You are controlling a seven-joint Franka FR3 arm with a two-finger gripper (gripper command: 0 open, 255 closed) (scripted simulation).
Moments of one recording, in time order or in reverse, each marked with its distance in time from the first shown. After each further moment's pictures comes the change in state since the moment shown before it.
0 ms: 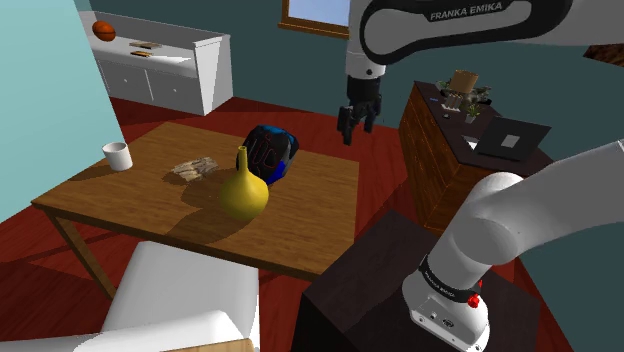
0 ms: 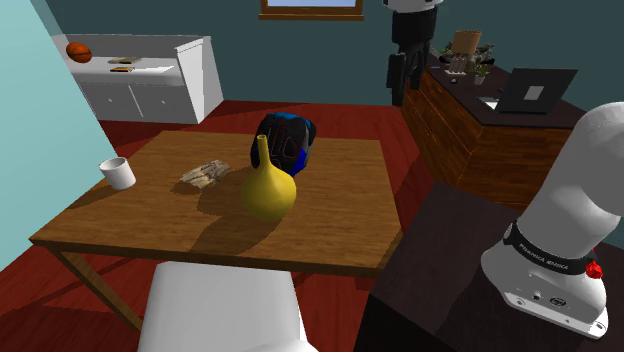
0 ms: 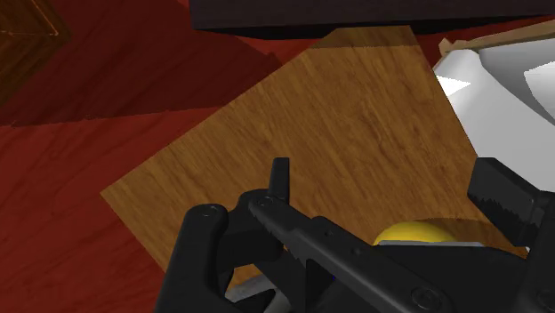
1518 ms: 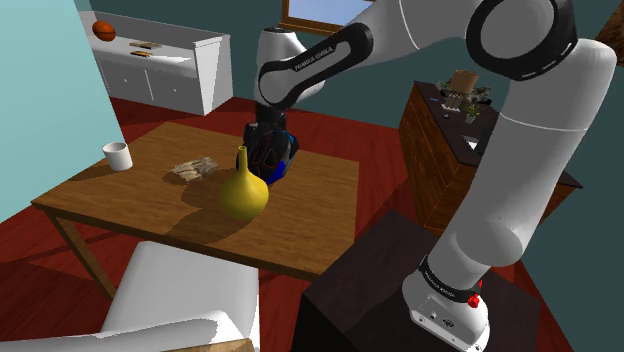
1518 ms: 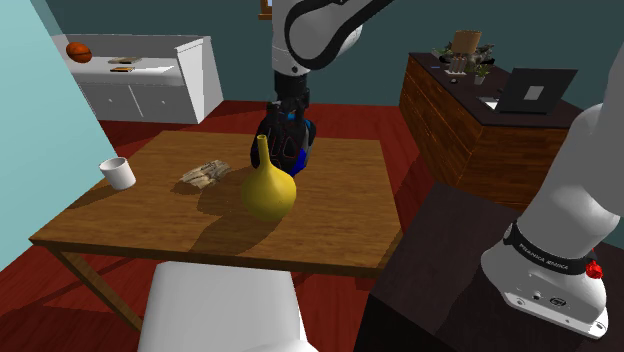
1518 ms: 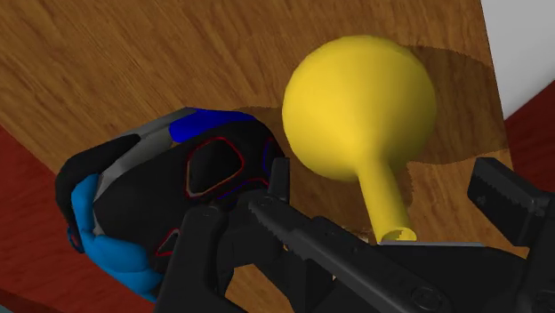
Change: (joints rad) arm 0.066 0.751 0.065 0.403 0.022 0.590 0.057
